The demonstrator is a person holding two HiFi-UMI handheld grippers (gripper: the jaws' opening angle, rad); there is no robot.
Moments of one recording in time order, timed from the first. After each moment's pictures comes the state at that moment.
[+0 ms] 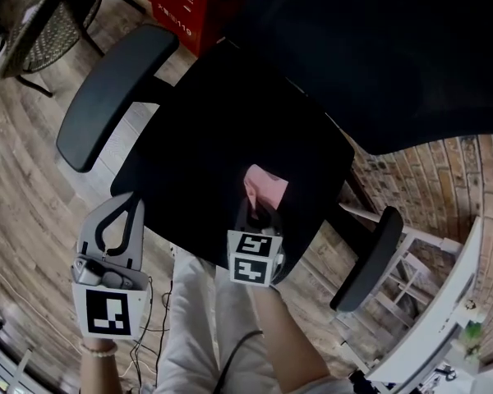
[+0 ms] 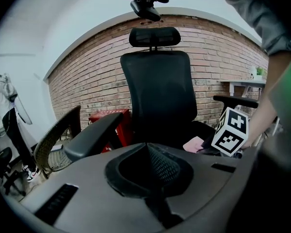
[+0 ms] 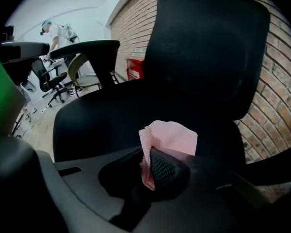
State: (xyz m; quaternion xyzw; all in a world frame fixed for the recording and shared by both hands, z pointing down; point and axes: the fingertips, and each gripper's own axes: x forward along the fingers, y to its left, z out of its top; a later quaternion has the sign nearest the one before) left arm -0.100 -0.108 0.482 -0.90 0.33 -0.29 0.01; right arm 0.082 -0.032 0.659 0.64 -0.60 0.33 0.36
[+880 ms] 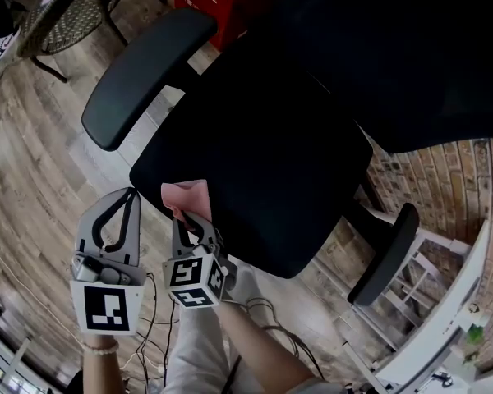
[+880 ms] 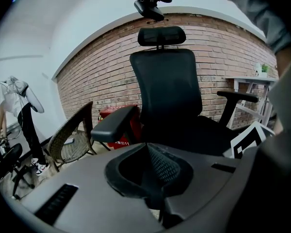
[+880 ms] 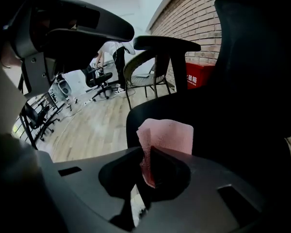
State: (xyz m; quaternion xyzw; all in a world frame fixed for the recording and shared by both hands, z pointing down) left arm -0.163 -0.096 0.488 -0.88 0.36 -0.30 0.00; right arm -0.136 -0.015 0.647 0.47 -0.75 0.29 0.35
